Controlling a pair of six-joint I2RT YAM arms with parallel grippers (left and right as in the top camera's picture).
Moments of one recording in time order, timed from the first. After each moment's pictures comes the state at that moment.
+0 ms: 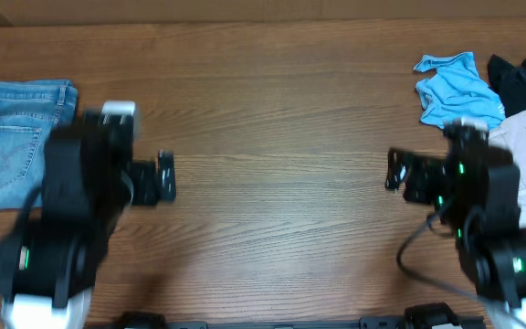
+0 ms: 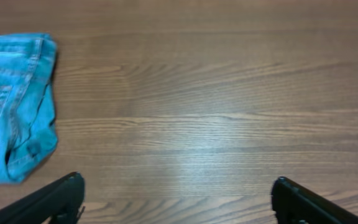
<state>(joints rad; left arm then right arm) -0.13 0.97 1.33 -1.13 -0.04 -0.12 0.15 0.84 1.01 -0.87 0.04 0.35</state>
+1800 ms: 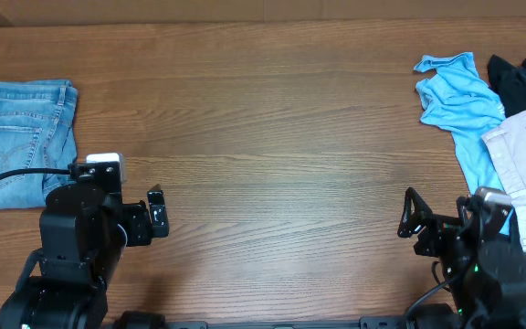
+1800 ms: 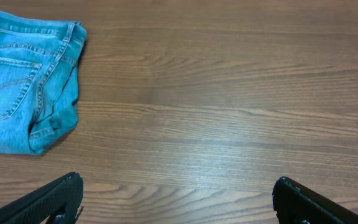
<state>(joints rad) -0.13 0.76 1.14 -1.10 -0.13 -0.16 0.07 0.28 0.61 -0.70 0.04 0.30</state>
